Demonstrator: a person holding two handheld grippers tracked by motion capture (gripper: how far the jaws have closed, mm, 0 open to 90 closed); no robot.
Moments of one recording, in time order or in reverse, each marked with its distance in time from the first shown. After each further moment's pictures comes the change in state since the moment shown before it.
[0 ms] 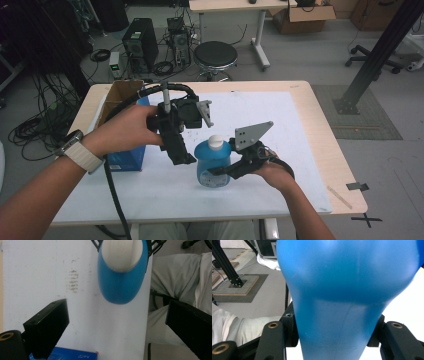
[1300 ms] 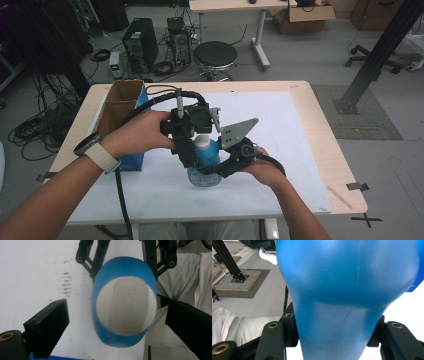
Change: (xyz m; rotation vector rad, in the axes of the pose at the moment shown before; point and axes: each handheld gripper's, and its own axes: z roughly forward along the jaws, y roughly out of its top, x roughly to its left) left arm 0.005 0.013 0.031 0.023 -0.044 -0.001; right arm -0.002 0.019 0.020 0.040 0.025 -0.024
